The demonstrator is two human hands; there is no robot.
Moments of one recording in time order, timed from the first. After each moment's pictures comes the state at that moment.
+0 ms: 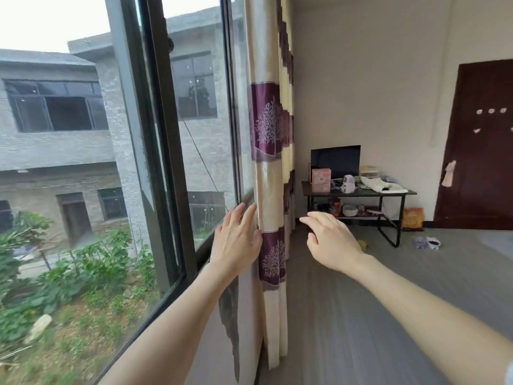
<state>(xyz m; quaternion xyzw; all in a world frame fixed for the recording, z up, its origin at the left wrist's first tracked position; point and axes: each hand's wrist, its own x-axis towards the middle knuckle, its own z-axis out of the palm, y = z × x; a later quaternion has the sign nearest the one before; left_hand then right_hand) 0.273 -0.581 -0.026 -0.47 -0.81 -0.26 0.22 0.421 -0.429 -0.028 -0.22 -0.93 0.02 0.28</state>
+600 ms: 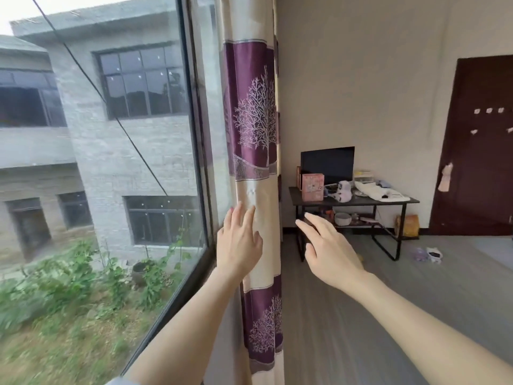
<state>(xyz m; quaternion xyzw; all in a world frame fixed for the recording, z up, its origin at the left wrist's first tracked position) -0.008 -0.251 -0.035 -0.47 -0.80 -0.30 0.24 0.160 -0.145 -0.041 -0.23 -0.92 0.00 0.31</state>
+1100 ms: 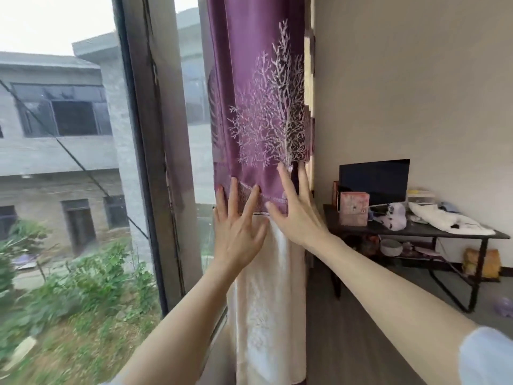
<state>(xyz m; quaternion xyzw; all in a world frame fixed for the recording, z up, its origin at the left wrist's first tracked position) -0.218 -0.024 0.013 -0.44 -0.76 -0.33 0.35 -0.120 0.083 0.046 -0.09 -0.87 0.18 0.44</state>
